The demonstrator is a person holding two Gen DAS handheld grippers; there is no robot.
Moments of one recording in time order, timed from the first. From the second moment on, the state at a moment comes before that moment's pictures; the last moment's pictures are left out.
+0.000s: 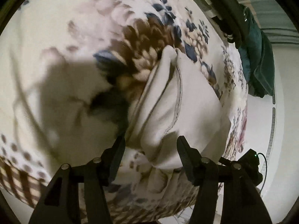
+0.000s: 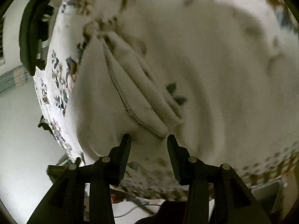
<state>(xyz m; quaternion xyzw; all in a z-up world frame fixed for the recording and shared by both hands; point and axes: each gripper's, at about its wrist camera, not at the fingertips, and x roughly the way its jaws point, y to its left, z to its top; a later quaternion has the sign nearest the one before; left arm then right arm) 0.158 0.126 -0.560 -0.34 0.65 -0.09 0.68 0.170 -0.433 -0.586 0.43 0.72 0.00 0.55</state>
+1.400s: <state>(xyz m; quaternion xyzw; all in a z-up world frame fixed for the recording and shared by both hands) 0.216 0.119 -0.608 -0.43 0.59 -0.22 0.65 0.247 -0.422 -0.638 0.42 0.68 0.22 0.56</state>
